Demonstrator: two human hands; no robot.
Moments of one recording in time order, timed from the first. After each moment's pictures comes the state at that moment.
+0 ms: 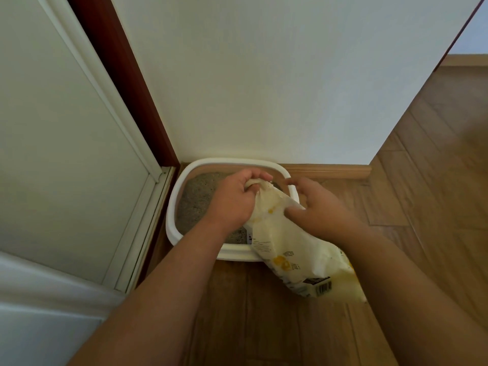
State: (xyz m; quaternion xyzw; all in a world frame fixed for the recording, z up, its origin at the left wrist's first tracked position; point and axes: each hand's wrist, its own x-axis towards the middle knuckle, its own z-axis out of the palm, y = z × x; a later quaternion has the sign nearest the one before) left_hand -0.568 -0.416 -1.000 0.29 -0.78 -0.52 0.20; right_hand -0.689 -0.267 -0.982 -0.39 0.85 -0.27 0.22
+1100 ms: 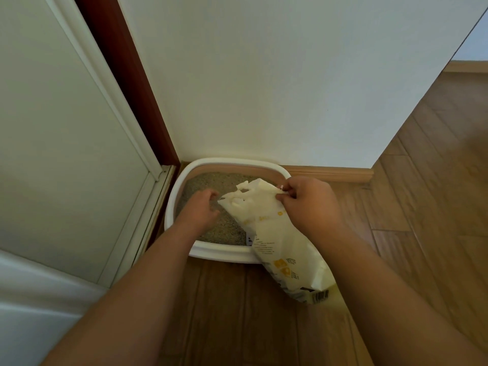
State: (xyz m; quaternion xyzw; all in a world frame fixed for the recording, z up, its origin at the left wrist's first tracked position) left_hand -0.536 -0.499 -1.091 0.41 -0.85 -0.33 0.04; right_hand -0.682 -0.296 -0.995 -0.35 0.88 -0.29 0.09
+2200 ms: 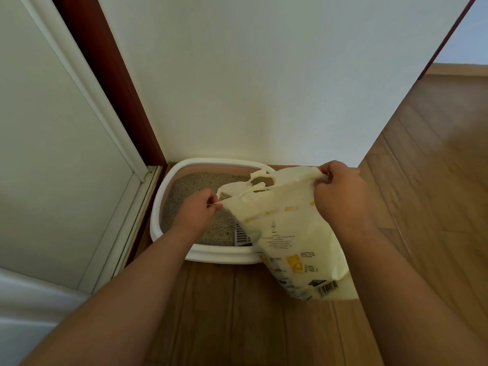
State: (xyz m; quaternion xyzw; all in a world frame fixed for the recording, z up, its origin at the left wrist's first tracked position) left_hand -0.557 -0.485 -1.109 0.38 -0.86 -0.33 0.11; right_hand -0.718 -0.254 -0.976 -0.21 0.90 -0.38 0.05
